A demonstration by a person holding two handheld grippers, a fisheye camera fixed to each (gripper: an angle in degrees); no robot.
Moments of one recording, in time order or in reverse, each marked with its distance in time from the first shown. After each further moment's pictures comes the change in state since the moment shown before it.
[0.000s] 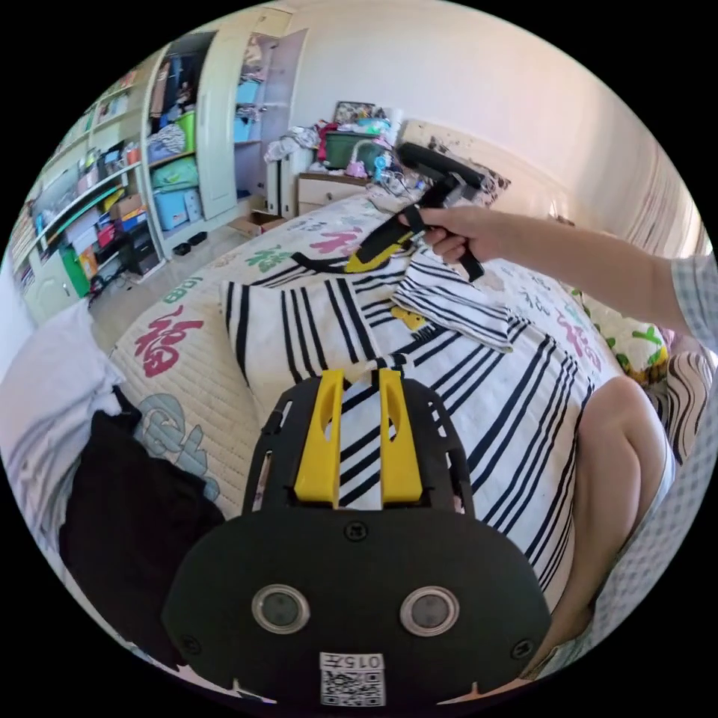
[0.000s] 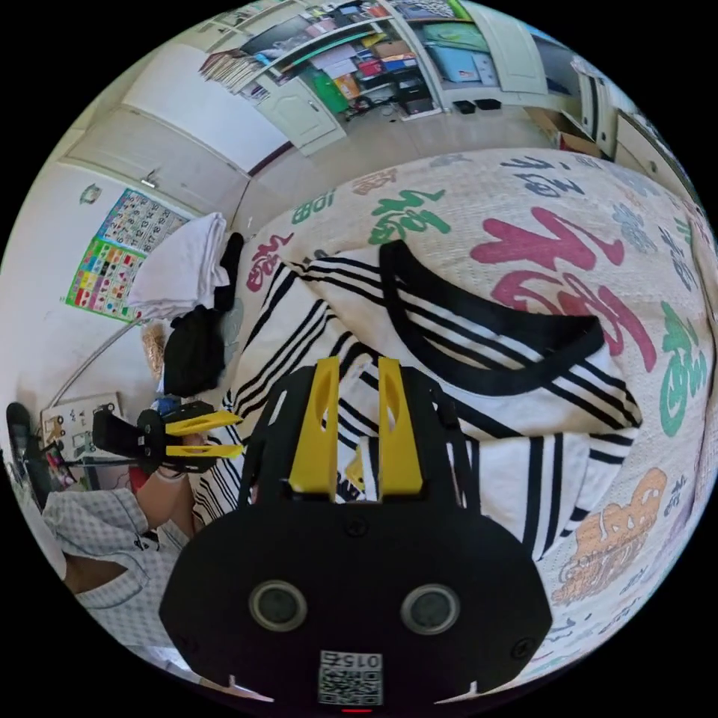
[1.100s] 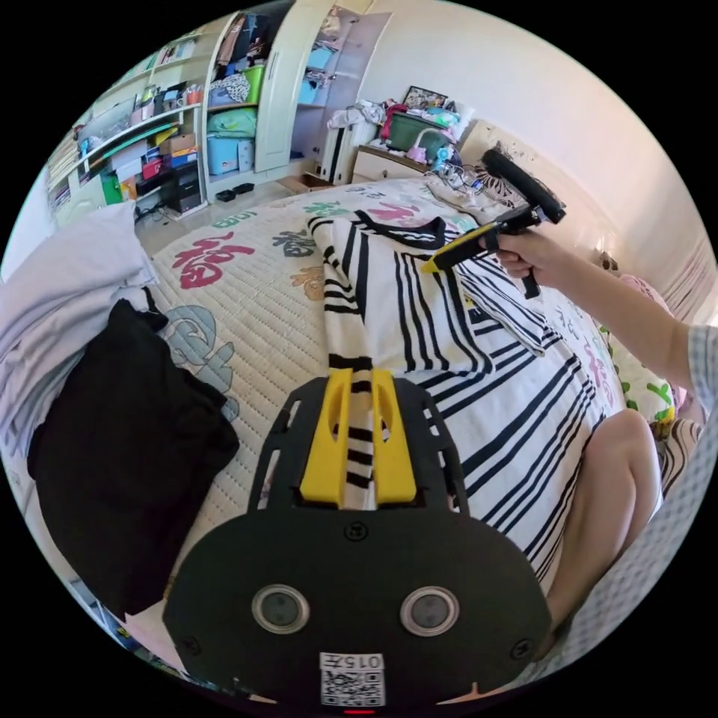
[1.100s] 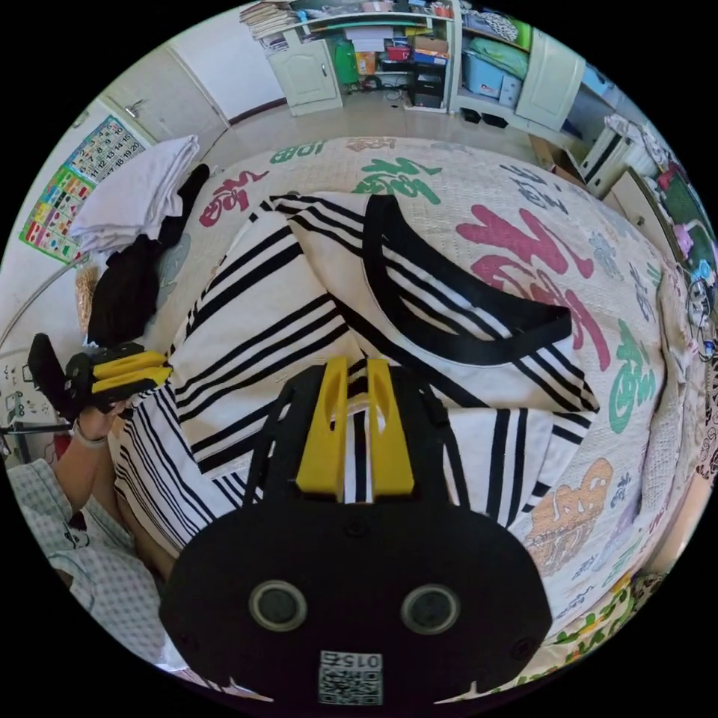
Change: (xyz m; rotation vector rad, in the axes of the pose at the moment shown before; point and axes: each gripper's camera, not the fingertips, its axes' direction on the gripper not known) left arm -0.048 0.017 -0.018 -0.017 -0.046 -0.247; right arm -0.005 0.044 -0.008 -0.039 0.276 -0.081
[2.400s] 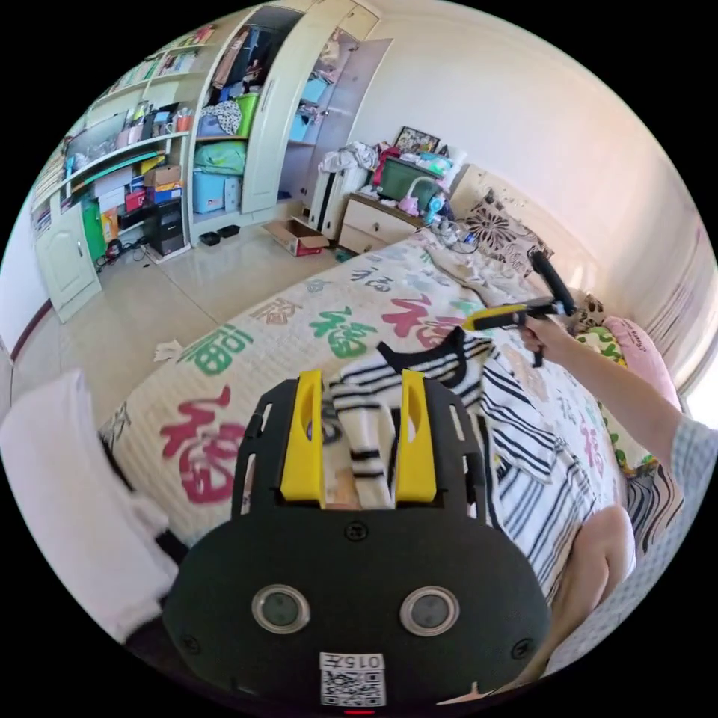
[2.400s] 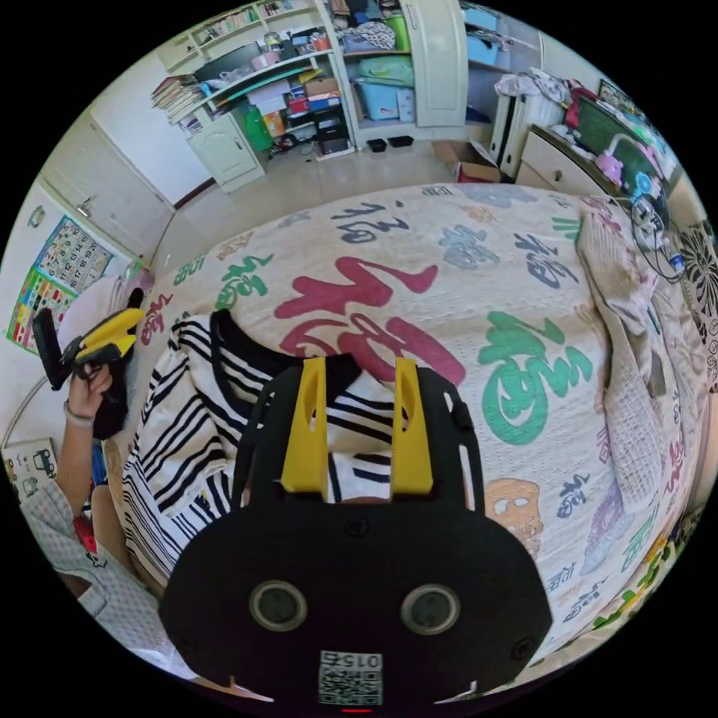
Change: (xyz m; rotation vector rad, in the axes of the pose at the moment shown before) left arm -0.050 -0.194 0.022 0.084 0.072 0.022; right arm 0.158 0.093 -0.042 0.119 0.046 0.253
